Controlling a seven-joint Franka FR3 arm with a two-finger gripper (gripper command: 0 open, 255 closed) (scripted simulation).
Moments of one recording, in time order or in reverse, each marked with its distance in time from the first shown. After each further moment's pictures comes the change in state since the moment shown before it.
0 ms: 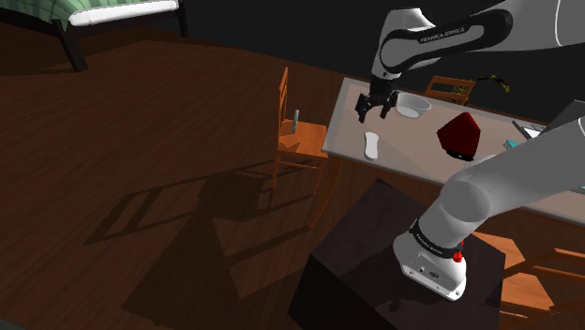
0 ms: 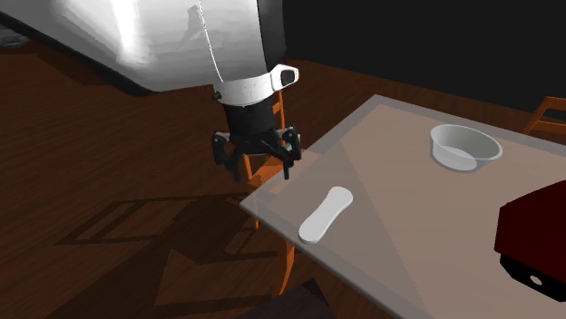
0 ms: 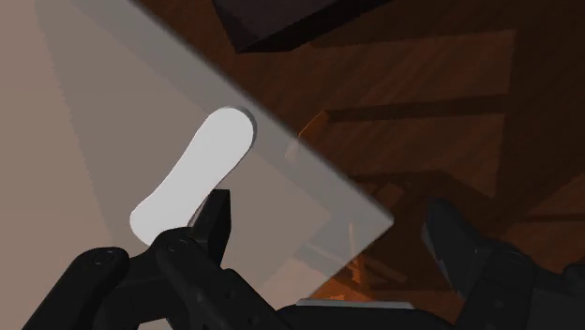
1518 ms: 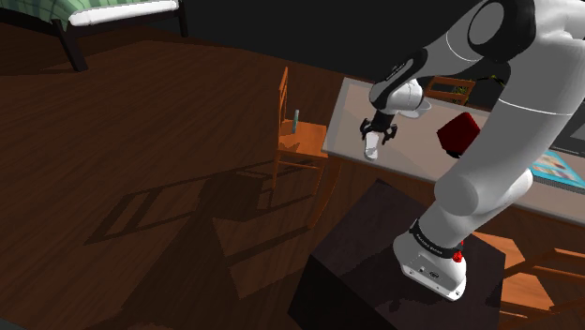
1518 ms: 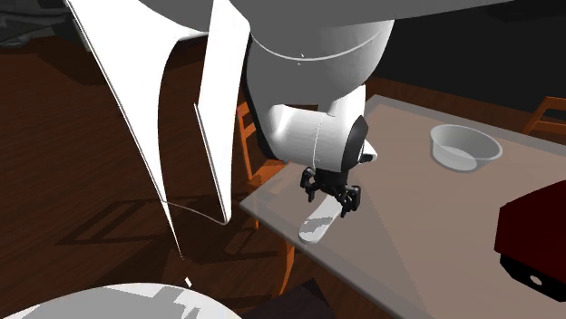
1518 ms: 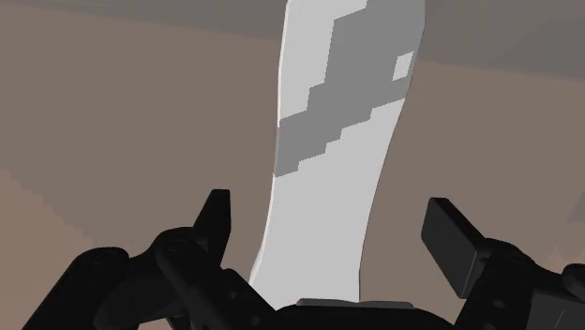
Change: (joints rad) arm -0.182 0.610 -0.182 0.114 0.240 0.538 0.056
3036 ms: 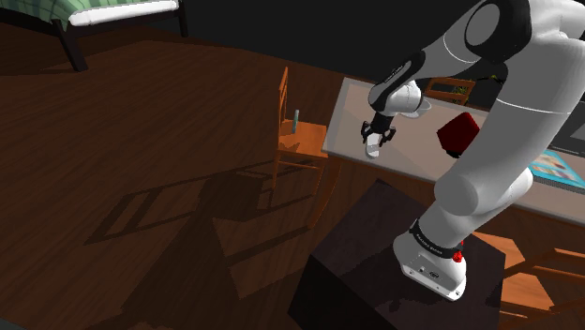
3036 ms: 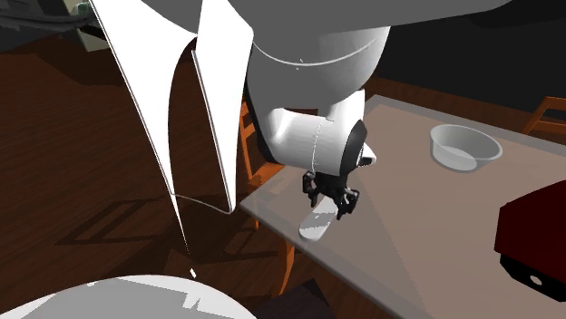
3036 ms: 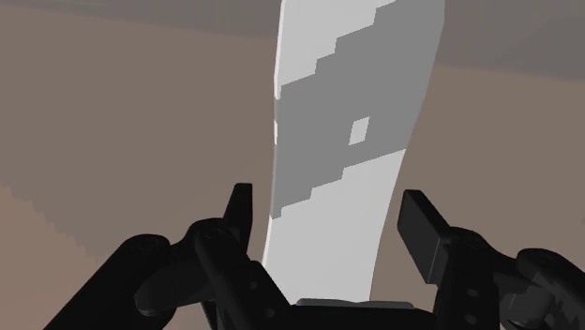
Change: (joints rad) arm -0.003 0.018 0.004 -0.003 0.011 0.020 -0.008
